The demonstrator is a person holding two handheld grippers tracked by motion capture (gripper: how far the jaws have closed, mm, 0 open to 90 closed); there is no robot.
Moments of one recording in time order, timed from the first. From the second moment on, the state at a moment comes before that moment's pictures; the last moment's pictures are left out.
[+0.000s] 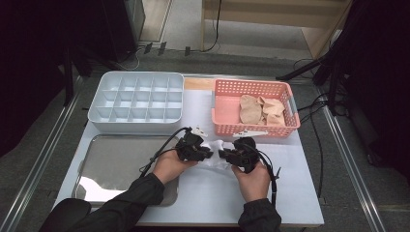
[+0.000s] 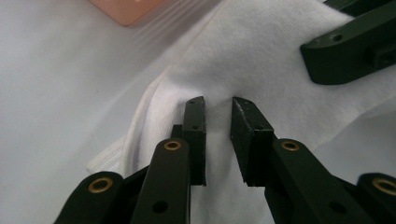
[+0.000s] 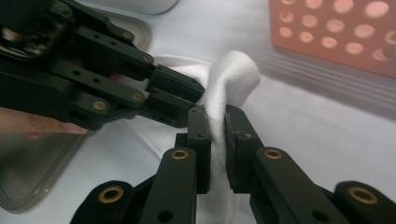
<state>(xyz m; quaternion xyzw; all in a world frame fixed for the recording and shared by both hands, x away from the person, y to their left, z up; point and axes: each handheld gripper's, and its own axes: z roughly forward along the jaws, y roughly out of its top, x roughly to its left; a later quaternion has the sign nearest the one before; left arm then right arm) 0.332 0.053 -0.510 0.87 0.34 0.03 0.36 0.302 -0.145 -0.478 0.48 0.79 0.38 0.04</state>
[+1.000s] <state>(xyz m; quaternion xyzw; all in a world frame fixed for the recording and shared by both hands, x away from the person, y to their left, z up) 0.322 0.064 -0.511 0.86 0.33 0.00 0.38 0.306 -0.142 -0.476 0.48 0.78 0.40 0.02</state>
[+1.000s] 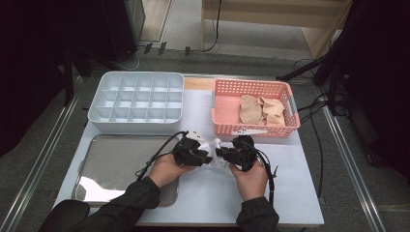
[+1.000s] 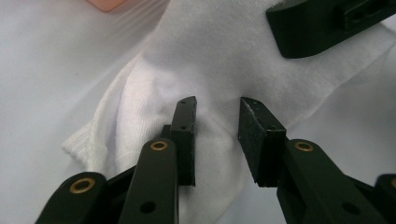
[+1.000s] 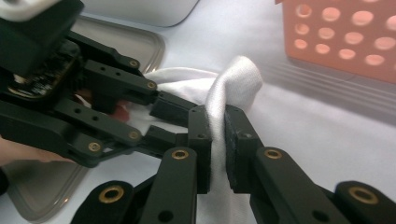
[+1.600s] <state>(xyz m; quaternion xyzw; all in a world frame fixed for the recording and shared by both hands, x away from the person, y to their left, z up) 0.319 0.115 -0.473 0.84 0.36 0.03 0.41 0.309 -0.129 -0.475 0.47 0.79 0.39 0.02</state>
